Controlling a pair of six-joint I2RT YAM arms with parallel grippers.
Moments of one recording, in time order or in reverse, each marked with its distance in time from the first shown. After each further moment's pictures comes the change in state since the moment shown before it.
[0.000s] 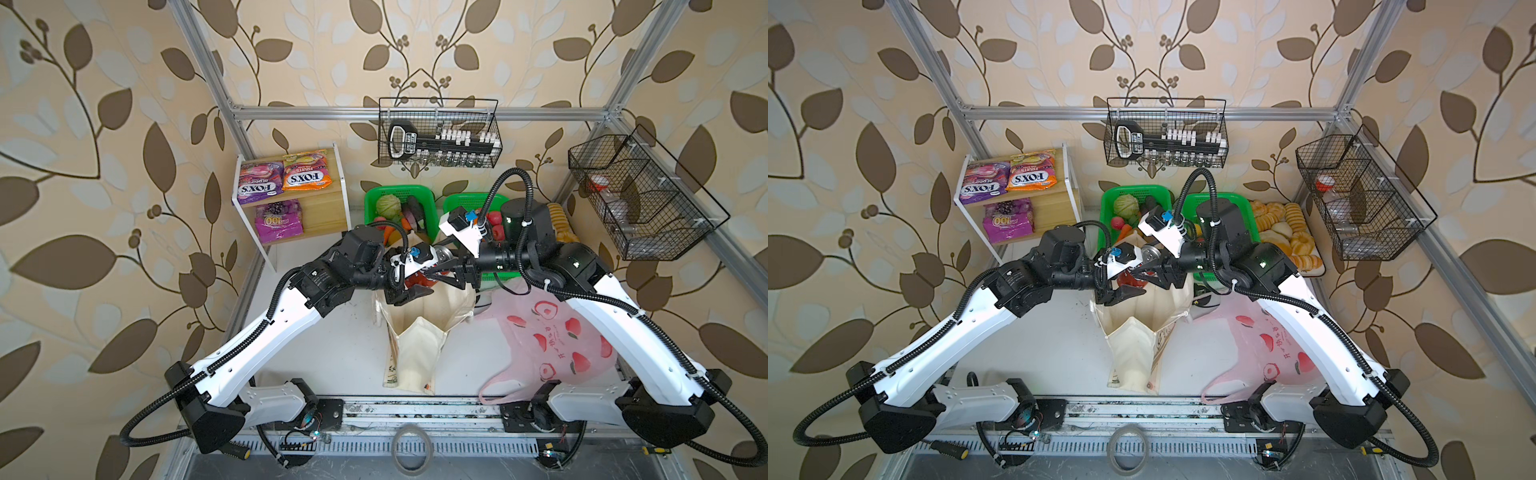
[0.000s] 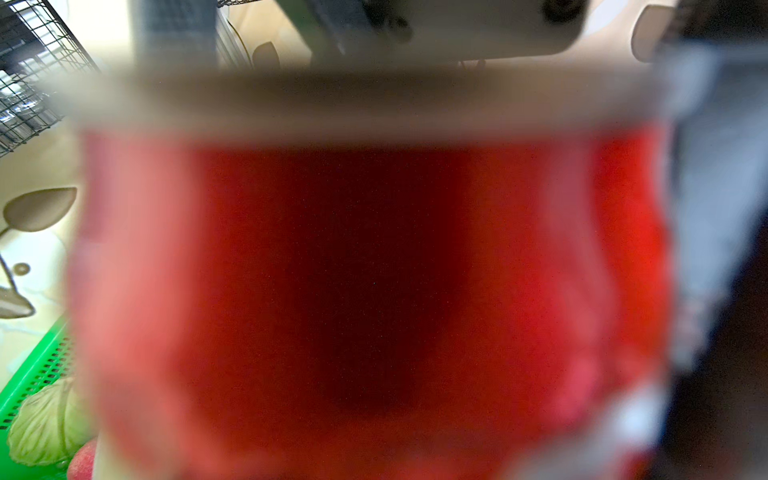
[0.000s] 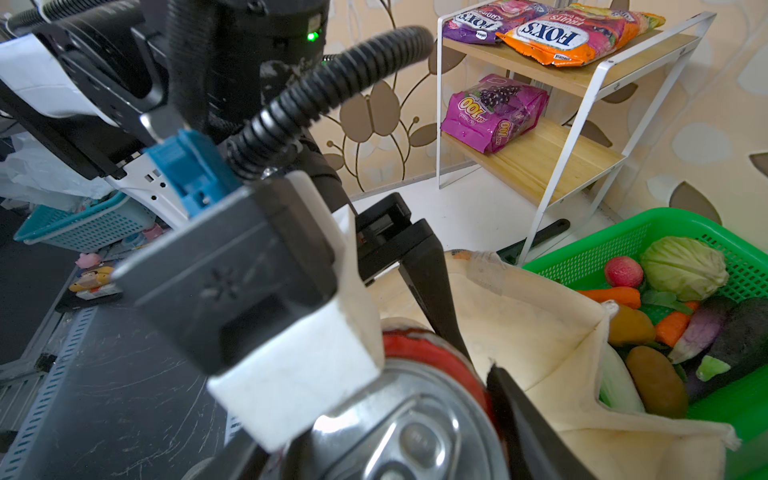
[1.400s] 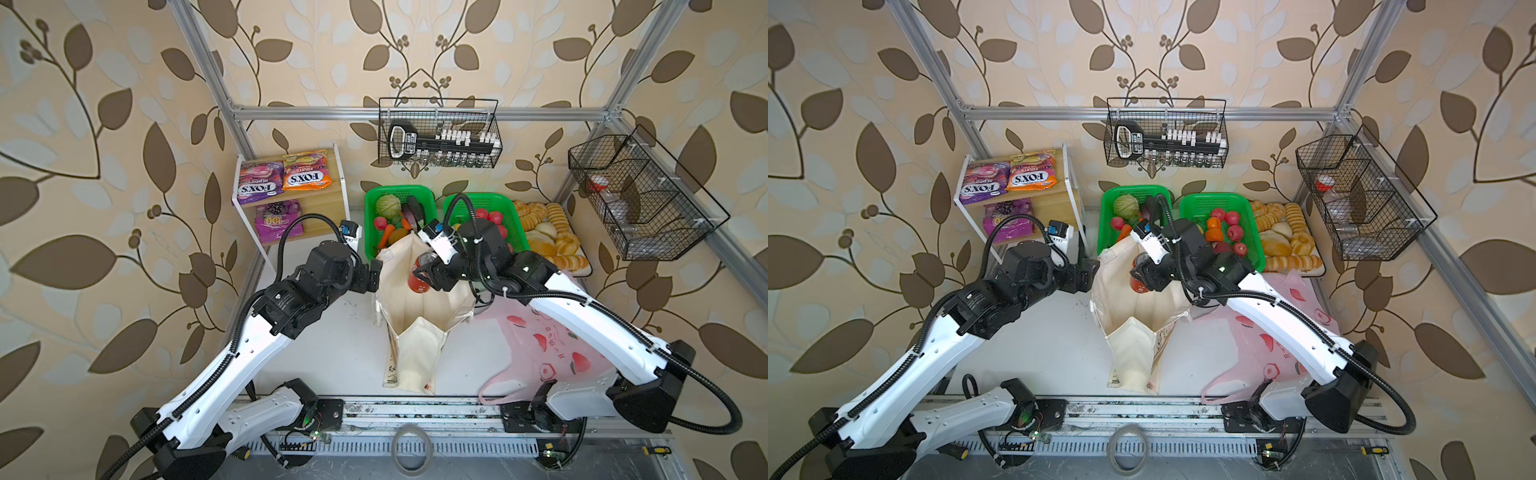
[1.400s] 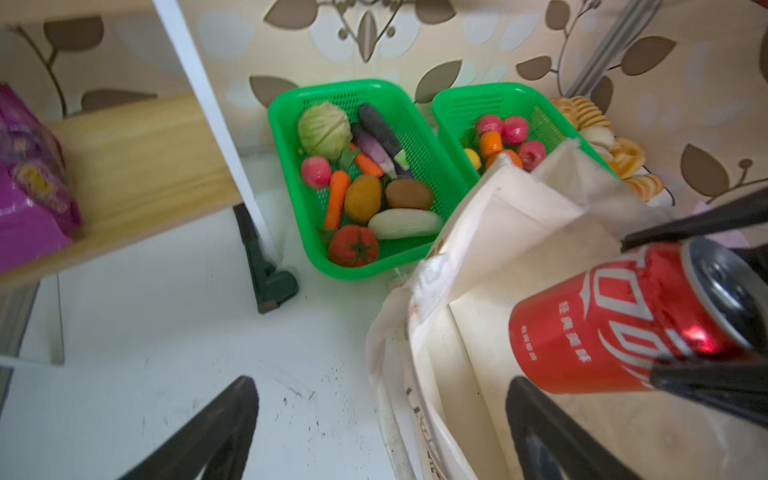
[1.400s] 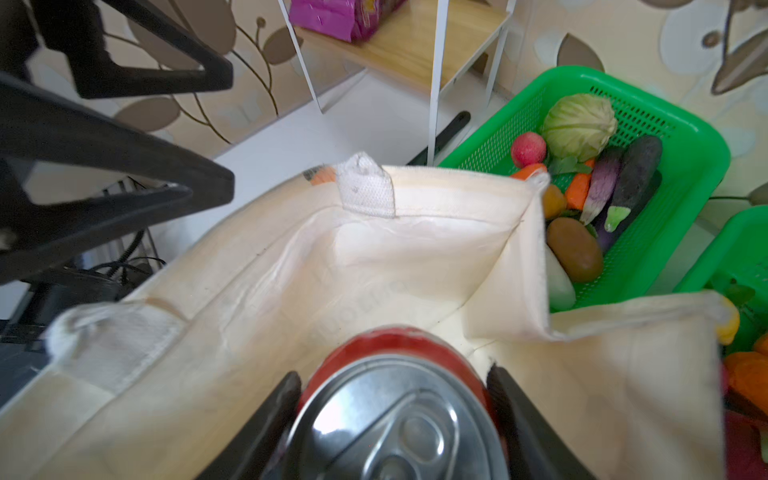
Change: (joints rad) left arm 0.121 -0.208 -0.148 -0.120 -0.655 -0.779; right arm 0.122 0.124 -0.160 0.101 0.510 0.161
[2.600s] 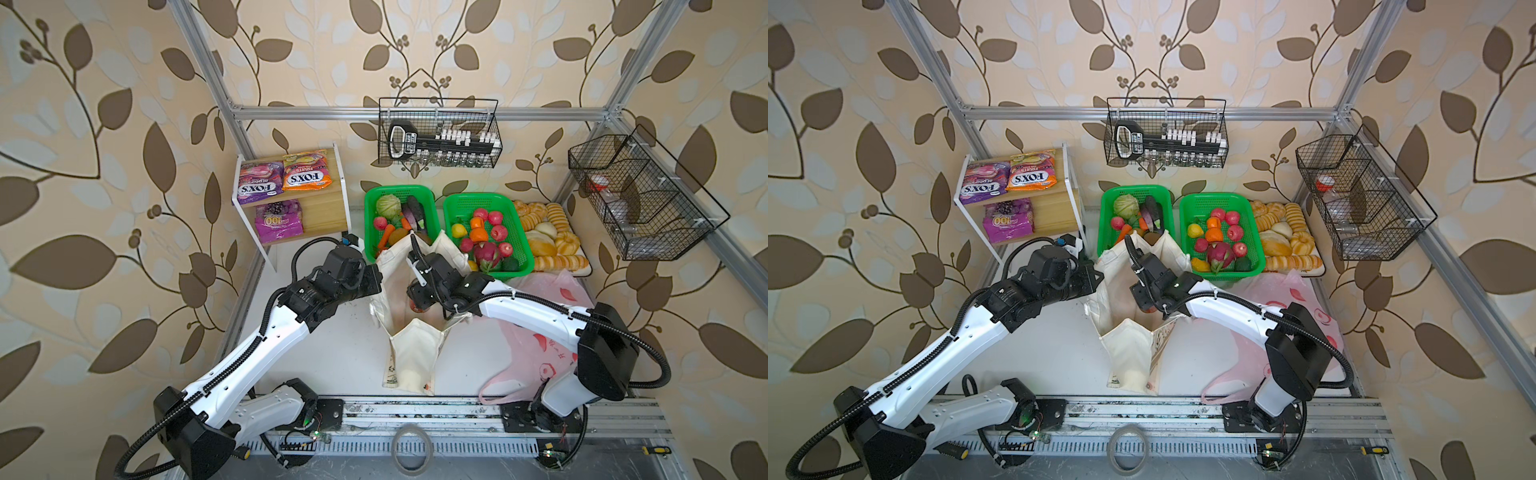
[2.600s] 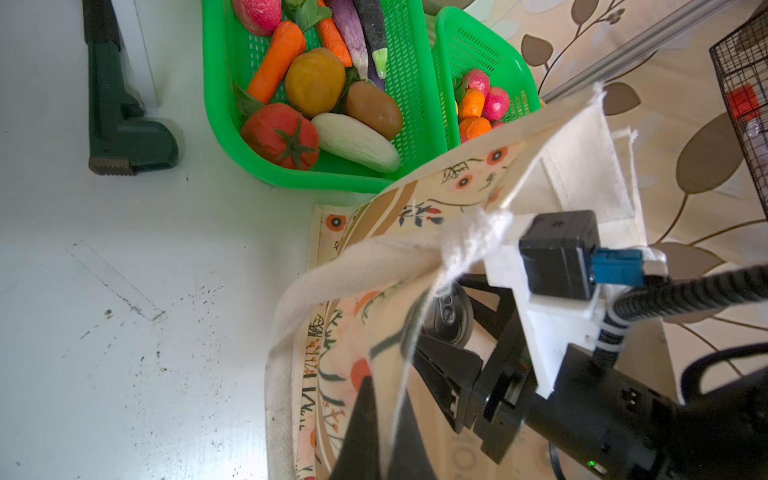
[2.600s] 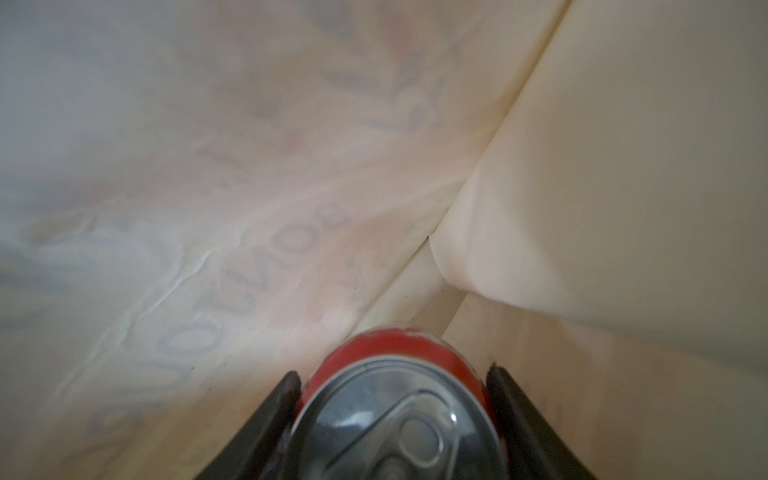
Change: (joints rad) left arm 0.031 0.053 -0.163 0.155 0.252 -0.431; right arm 0.071 0.204 -0.243 0.232 0.283 0.252
